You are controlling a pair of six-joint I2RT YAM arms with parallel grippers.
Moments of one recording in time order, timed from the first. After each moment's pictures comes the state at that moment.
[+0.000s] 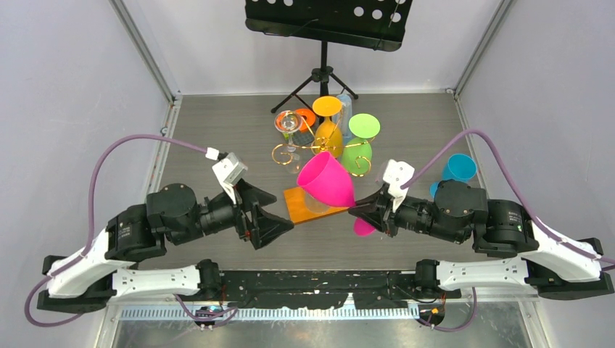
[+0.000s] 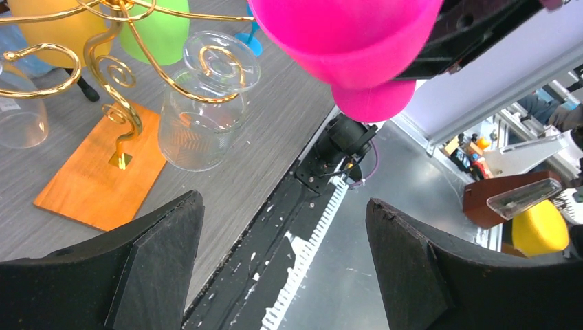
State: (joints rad) left arm -1.32 0.76 1.28 -0.72 -0.19 -0.46; right arm 1.38 0.81 1.33 -0.76 0.27 0.05
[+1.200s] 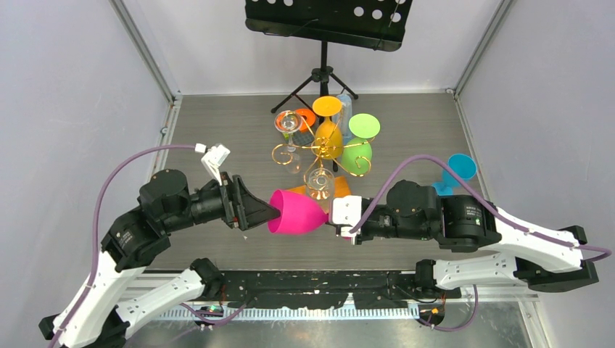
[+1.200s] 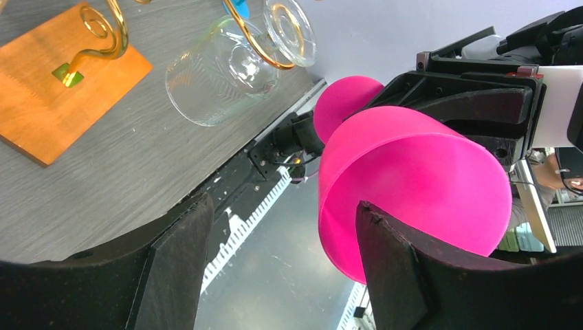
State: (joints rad) left arm -0.76 0.70 1.21 -0.79 0.34 -0.76; right arm 1.40 0.97 1.35 -0.77 0.09 -0.39
